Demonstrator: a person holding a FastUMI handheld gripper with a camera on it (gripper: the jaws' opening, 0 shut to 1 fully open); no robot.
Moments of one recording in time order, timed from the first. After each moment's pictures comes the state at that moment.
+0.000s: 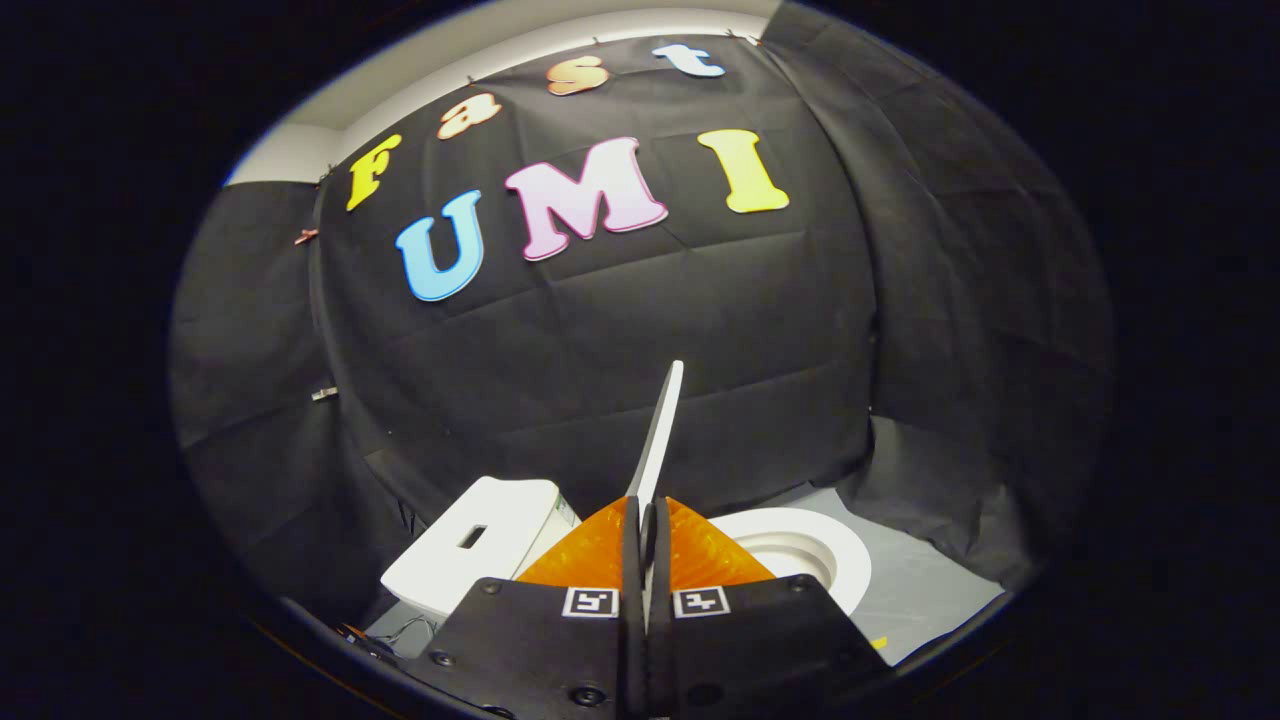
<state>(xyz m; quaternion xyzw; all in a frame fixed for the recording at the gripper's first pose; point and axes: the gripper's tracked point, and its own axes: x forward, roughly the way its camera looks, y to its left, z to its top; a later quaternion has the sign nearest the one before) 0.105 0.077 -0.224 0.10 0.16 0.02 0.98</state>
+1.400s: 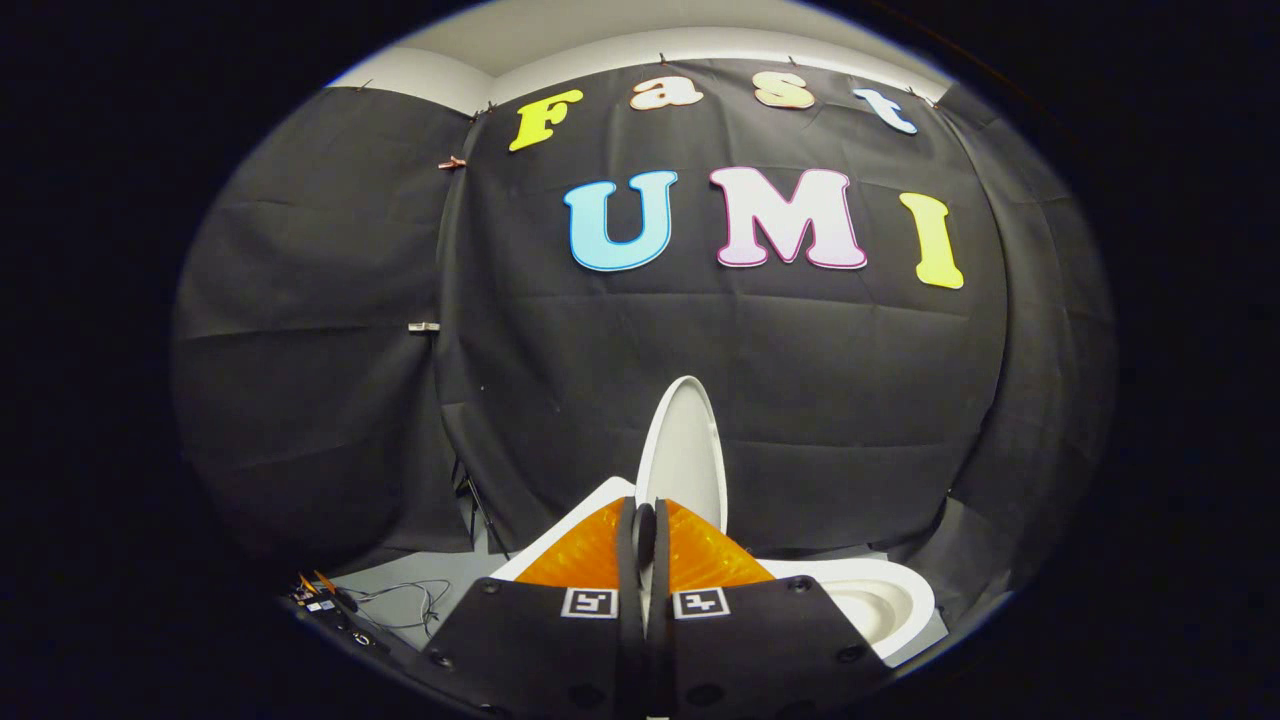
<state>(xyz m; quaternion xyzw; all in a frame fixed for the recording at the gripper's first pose) 0.117 0.302 -0.210 -0.02 0.14 0.14 0.98</state>
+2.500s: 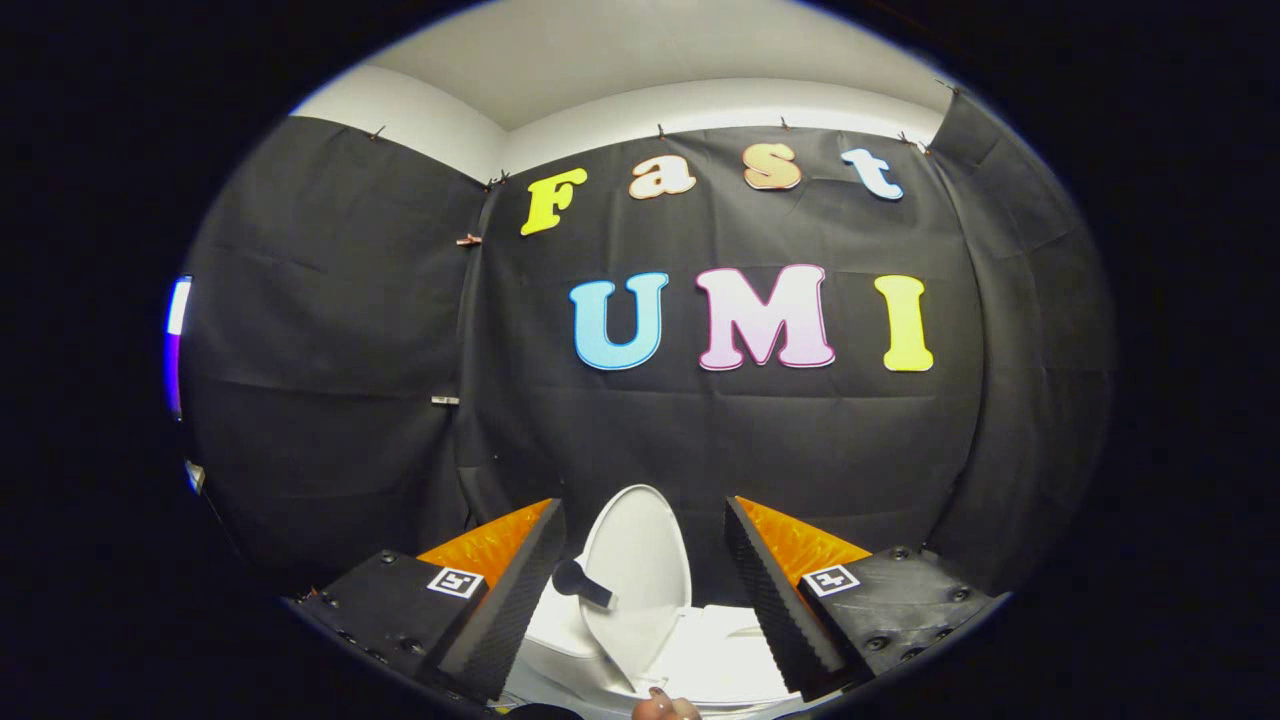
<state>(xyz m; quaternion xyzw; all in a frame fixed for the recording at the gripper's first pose) 0.035 0.219 -0.041 0.00 0.03 0.15 0.99</state>
